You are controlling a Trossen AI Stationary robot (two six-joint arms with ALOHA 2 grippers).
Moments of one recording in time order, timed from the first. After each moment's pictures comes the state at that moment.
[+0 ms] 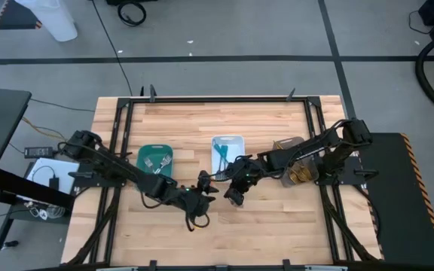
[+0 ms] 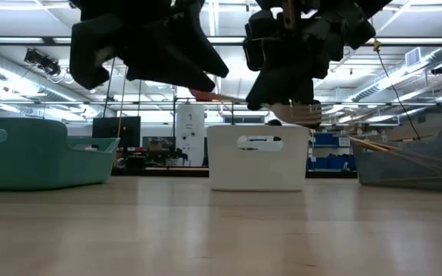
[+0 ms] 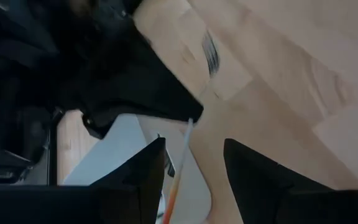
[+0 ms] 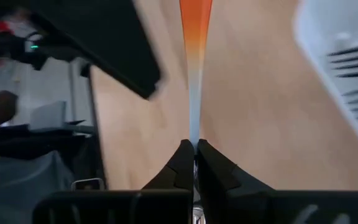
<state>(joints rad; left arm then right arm) -0.44 1.67 0.97 0.07 -0.51 0.55 0.17 1.69 0.97 -0.01 -0.24 0.82</state>
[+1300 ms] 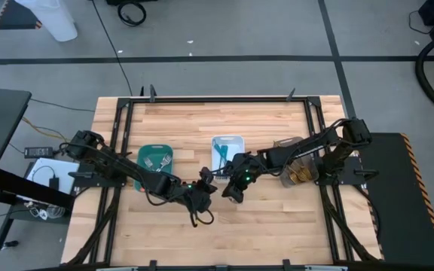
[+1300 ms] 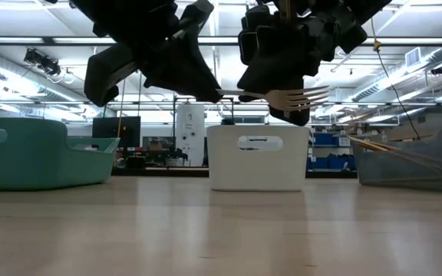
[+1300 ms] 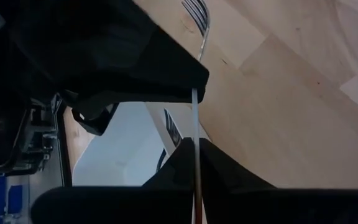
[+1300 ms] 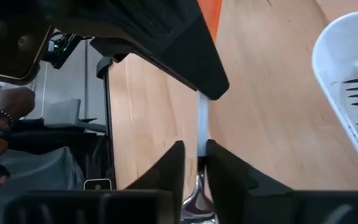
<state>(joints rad) -0.40 1.70 1.00 -0.02 -0.54 0.64 0.14 1.69 0.97 0.05 -0.31 0.76</state>
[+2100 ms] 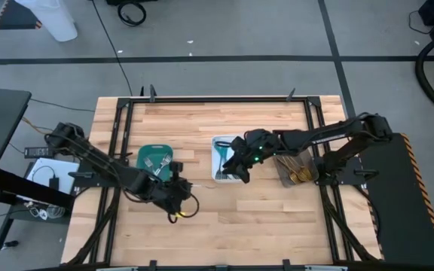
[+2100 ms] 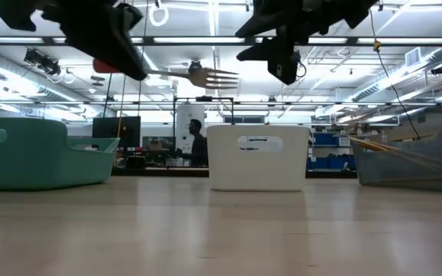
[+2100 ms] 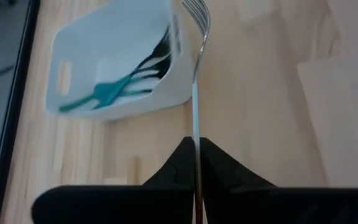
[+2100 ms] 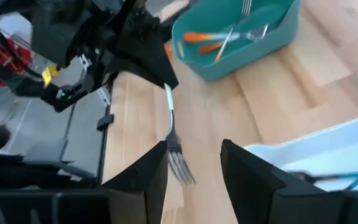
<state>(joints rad) -0.51 1.47 1.00 -0.53 -0.61 -0.12 0.02 1.46 0.97 -0.02 -0.24 0.56</state>
